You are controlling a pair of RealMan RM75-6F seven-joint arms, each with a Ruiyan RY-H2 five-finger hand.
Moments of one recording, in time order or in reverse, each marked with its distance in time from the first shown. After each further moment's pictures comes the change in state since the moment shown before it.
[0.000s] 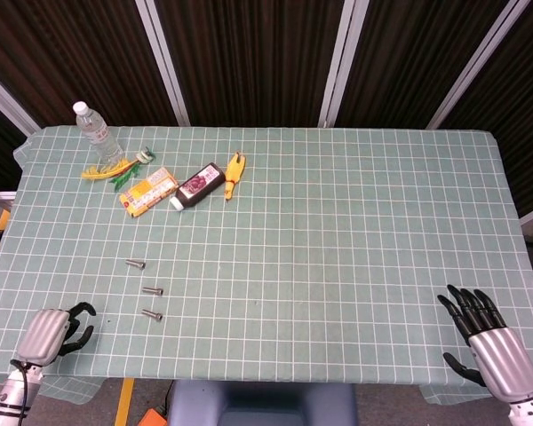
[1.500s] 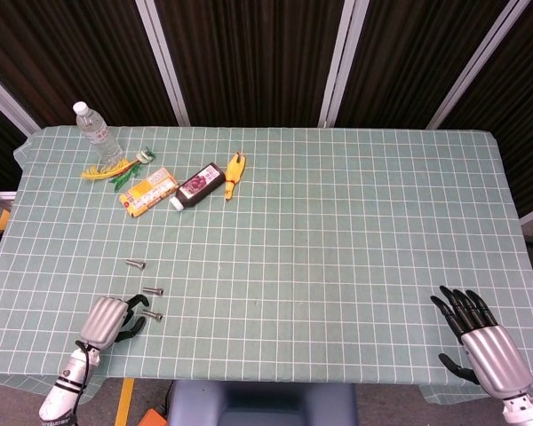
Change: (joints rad) left arm -0.114 -0.218 -0.001 0.121 0.027 -0.041 0.085; right arm 0.020 0.003 -0.003 -0.011 0.014 -0.053 -0.005
